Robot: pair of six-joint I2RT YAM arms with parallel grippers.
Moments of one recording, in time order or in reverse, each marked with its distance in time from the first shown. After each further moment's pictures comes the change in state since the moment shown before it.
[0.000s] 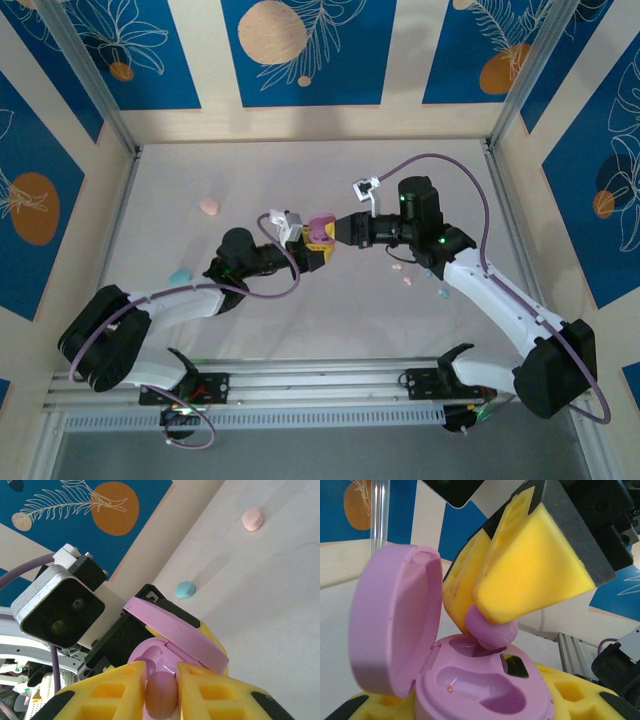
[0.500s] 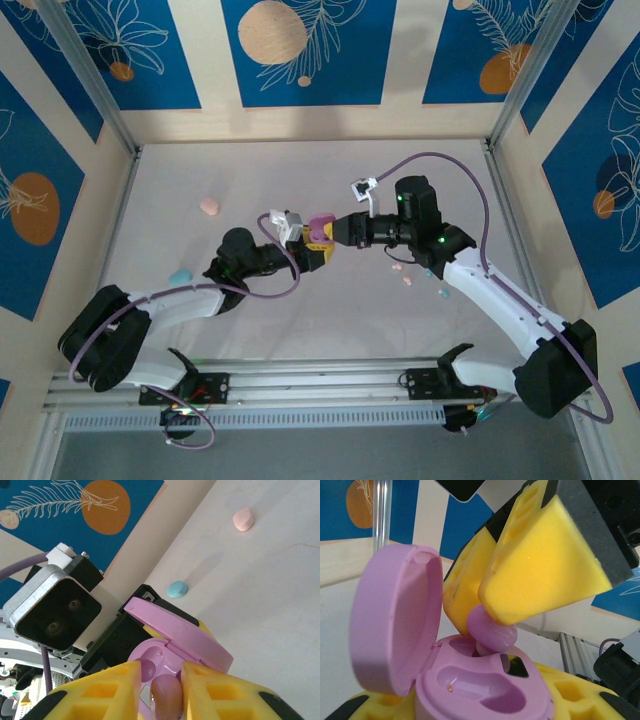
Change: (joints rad) left arm 0.000 0.000 0.000 -0.008 -0.007 0.001; right arm 0.016 0.000 0.027 -0.060 0.058 -0.032
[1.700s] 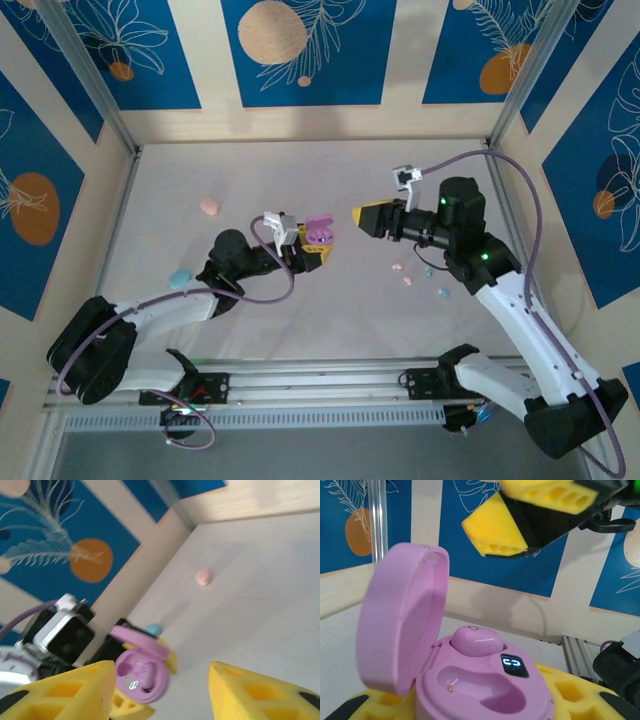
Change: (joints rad) left arm -0.004 -0.084 -0.009 -0.023 0.003 0.079; right arm -0.137 -0.220 0.059 -0.163 0.168 -0.018
